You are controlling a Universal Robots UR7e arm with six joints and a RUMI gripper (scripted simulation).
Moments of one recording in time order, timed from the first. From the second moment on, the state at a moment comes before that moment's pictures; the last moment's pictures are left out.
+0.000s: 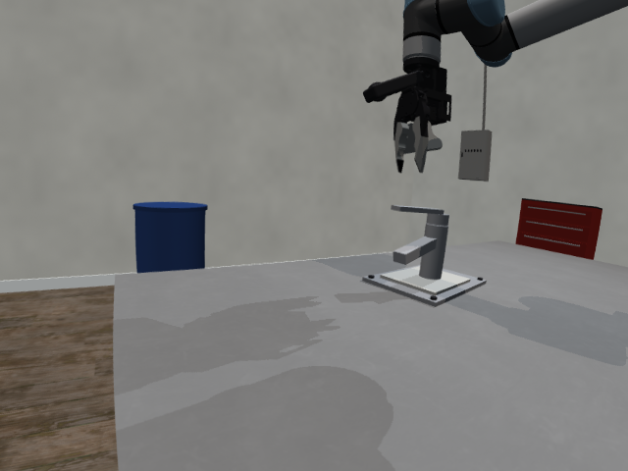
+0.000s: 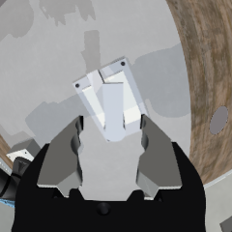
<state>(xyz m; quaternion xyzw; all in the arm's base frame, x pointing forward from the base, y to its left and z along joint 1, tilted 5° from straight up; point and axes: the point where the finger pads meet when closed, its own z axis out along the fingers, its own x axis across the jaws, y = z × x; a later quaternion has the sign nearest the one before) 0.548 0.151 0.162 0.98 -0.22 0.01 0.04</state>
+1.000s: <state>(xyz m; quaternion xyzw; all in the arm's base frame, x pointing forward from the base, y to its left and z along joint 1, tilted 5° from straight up) 0.548 0.150 0.150 0.98 -0.22 0.01 0.04</state>
